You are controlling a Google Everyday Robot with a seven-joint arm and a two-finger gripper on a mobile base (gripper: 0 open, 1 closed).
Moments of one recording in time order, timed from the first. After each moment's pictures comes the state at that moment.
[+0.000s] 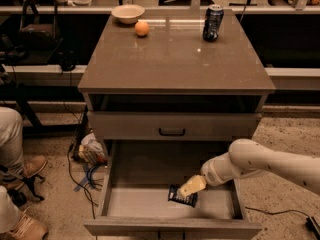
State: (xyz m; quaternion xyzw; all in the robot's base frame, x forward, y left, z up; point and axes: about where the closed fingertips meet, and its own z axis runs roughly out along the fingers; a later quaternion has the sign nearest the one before) arm 0.506 -0.125 0.476 -0.34 0.89 0.25 0.17
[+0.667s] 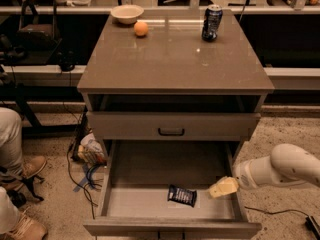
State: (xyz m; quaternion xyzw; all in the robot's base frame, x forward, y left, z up) arm 0.489 -0.211 0.511 -0.30 0.90 0.25 0.21
